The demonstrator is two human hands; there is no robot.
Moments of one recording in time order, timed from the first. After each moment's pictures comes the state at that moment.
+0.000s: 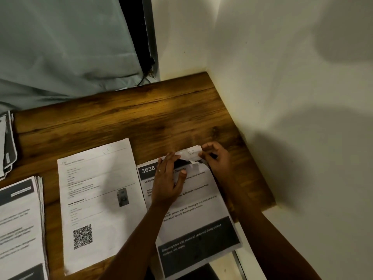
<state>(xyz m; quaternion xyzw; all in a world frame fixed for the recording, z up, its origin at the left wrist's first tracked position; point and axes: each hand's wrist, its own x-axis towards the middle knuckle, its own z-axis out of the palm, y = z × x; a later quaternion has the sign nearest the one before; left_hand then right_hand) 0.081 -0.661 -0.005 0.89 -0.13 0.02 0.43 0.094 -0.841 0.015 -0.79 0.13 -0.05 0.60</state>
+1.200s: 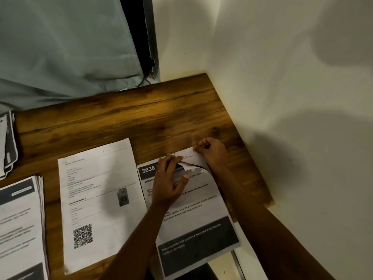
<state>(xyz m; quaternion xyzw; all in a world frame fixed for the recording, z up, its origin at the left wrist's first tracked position) 0.082 -0.654 -0.013 0.88 -0.15 -0.01 0.44 0.135 -0.834 0.015 -0.88 0.24 0.01 0.41</state>
